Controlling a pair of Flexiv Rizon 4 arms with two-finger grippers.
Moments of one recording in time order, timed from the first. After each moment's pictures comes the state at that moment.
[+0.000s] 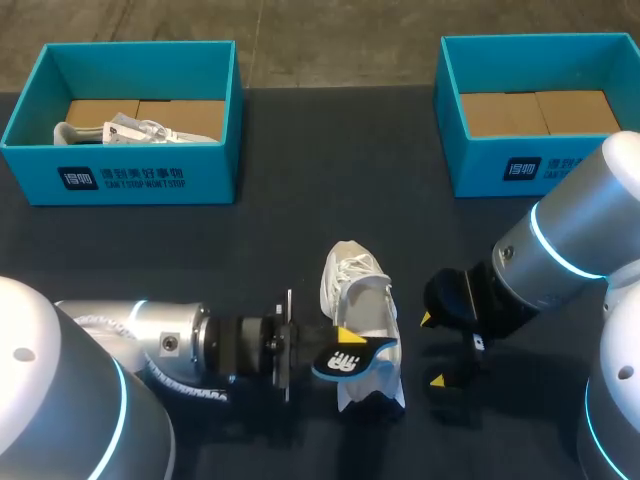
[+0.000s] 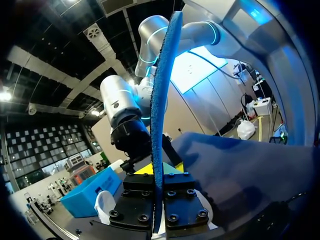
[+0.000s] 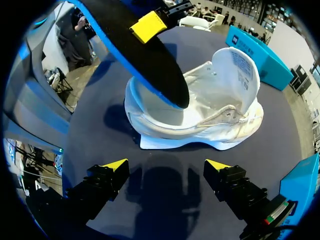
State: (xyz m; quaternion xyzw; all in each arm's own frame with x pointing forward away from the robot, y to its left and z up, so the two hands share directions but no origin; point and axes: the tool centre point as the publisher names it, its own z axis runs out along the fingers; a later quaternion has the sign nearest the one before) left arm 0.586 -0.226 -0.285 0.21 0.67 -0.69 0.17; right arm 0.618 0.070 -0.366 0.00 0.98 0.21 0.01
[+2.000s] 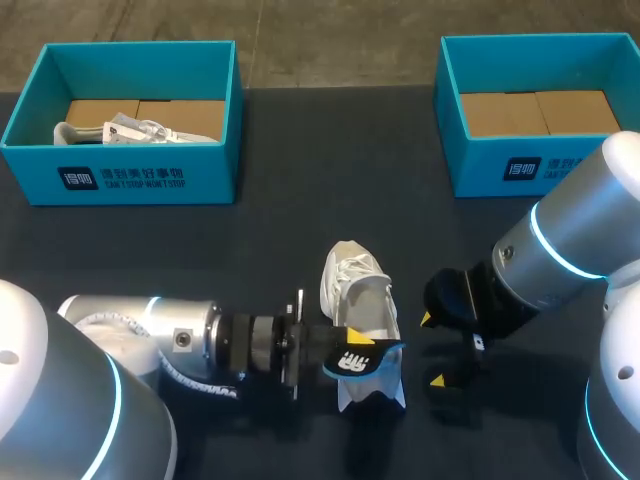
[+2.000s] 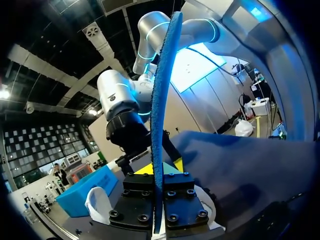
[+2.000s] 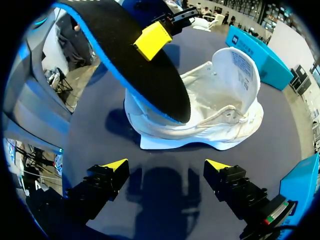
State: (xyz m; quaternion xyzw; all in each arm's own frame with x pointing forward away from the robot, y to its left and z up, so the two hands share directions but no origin) left arm 0.592 -0.235 -0.300 0.22 0.67 -0.69 0.16; right arm 0.618 0.070 -0.366 0.00 0.98 0.21 0.01
